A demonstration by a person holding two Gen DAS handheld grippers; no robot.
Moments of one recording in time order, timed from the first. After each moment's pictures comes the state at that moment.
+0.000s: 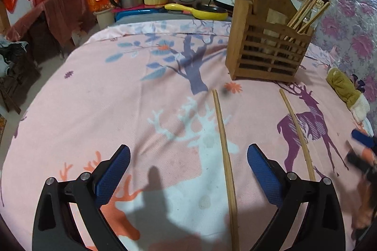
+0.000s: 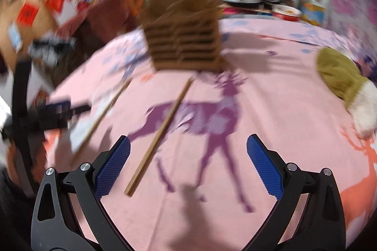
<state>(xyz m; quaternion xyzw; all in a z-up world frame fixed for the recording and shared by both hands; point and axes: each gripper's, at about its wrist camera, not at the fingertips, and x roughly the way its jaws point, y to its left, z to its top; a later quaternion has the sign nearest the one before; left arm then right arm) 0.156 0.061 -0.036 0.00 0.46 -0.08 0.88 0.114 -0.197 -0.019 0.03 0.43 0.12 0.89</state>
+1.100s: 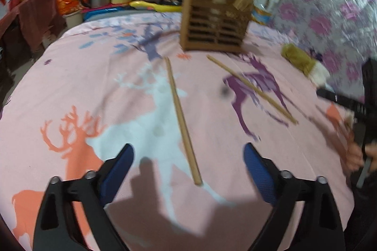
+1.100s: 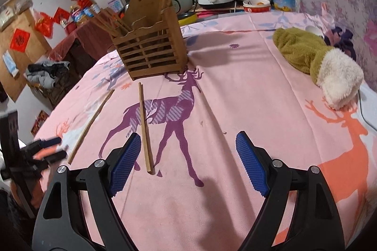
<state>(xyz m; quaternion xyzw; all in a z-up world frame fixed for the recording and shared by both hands) 0.076 0.046 -0.039 0.01 0.47 -0.20 0.86 0.082 -0.282 -0.009 0.13 0.41 0.08 0.90</state>
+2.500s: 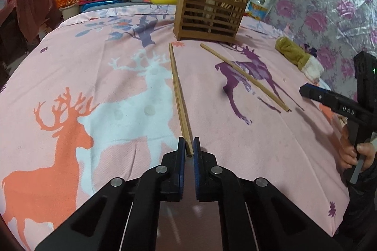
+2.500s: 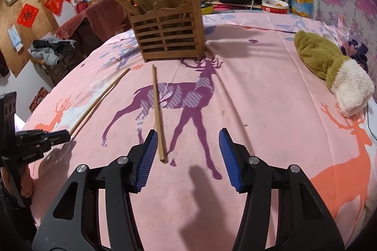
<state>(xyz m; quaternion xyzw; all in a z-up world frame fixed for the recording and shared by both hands) 0.062 0.053 -0.045 -0.02 0.47 -0.20 0.86 0.080 -0.250 -0.017 0.06 0.43 0.11 0.89</state>
